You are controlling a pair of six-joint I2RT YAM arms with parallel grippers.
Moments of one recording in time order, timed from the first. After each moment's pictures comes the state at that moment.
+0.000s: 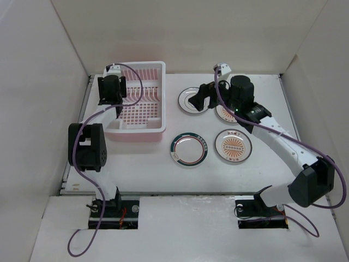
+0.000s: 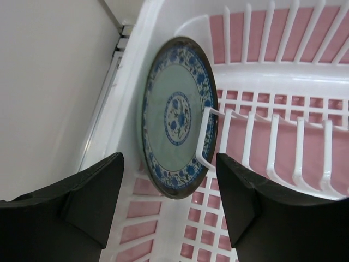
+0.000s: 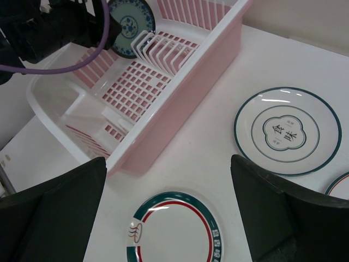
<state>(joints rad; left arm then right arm) -0.04 1.80 1.21 0.23 -0.35 0.11 0.49 1.39 1.25 -0.08 -0.29 0.22</state>
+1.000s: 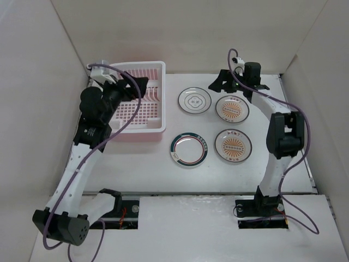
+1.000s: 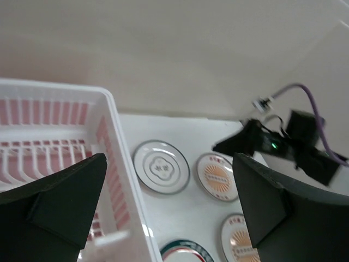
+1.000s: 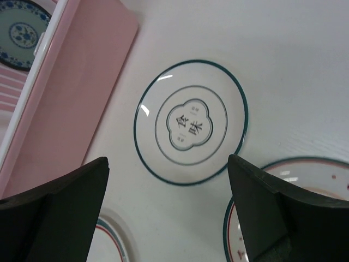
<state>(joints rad) -0.22 1.04 1.16 -0.02 0.12 -0.47 0.08 1.93 1.52 -0.04 -0.60 0.26</state>
